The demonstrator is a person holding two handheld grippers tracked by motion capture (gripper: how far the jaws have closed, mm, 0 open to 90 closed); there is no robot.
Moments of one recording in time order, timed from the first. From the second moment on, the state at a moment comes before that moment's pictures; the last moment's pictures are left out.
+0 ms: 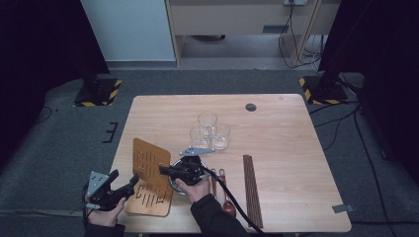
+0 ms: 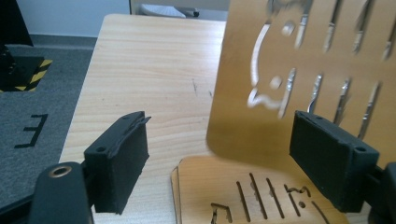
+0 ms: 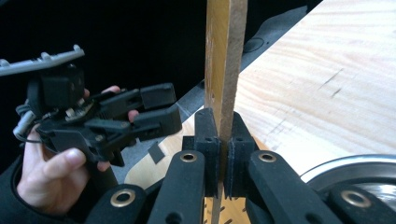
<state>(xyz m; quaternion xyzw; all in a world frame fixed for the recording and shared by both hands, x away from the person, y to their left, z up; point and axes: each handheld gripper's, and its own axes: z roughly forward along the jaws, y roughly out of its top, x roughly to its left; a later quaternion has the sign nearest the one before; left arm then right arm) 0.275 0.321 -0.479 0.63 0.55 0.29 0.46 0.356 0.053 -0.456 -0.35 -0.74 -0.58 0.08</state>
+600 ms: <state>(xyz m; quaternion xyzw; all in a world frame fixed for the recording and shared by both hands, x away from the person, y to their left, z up) 0.288 0.318 -0.498 0.67 0.57 0.25 0.41 0.367 0.026 -0.436 -0.36 -0.73 -0.59 0.04</state>
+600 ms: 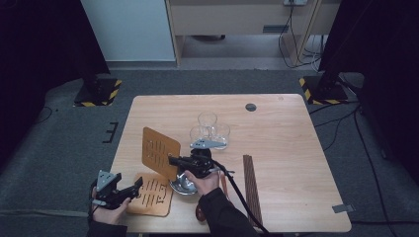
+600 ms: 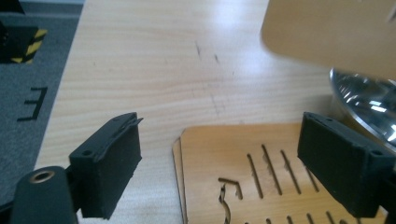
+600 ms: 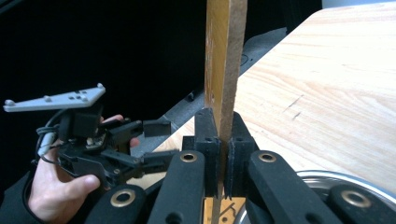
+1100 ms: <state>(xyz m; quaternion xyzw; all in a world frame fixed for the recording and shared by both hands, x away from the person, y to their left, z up) 0.300 0.309 -0.515 0.70 0.57 0.25 0.35 0.374 0.000 -0.424 -0.36 -0.71 -0.60 0.02</state>
